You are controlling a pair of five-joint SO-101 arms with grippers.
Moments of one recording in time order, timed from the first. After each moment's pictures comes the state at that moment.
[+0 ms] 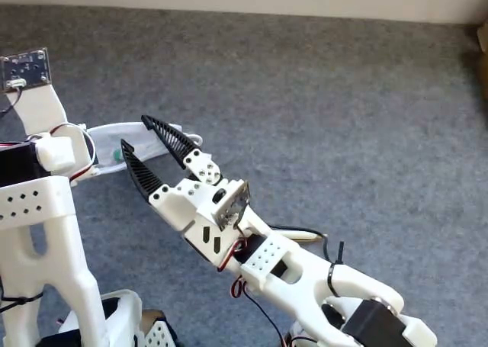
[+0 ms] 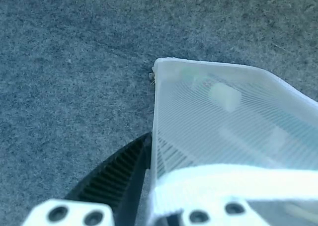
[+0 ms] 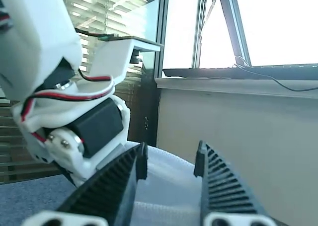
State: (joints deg) left arm -23.3 -25.5 17.7 84.6 8.1; right arm -52.0 -19.3 65.4 -60.6 4.7
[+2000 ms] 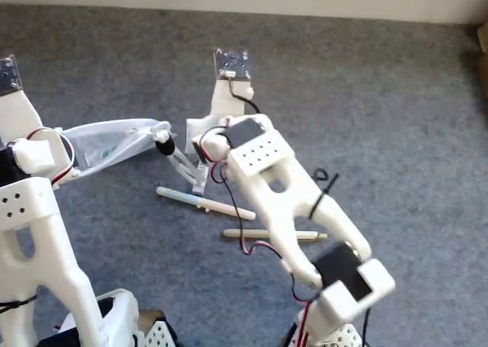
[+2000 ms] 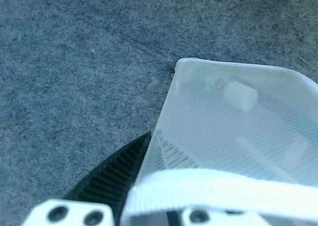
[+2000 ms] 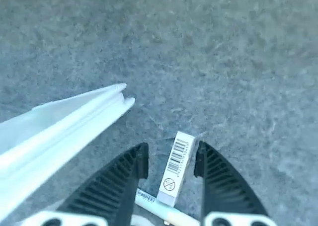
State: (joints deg) left arm -30.2 -25.5 18.2 84.1 8.2; right arm -35.5 6.1 4.3 52.5 -27.8
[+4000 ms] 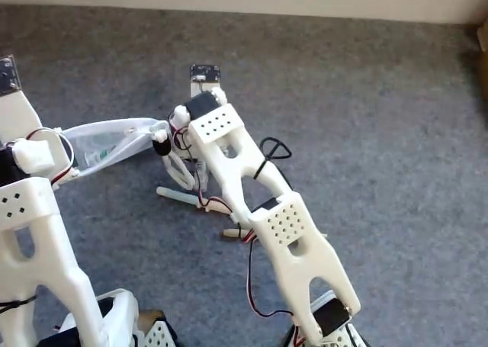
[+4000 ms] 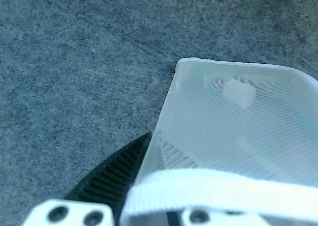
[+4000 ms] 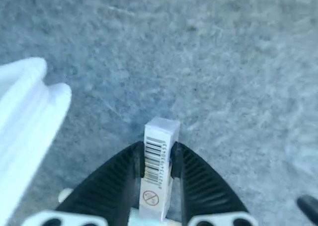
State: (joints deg) left arm -30.4 -25.5 18.2 84.1 8.3; right arm -35.9 57.0 -63.0 94.1 -26.3
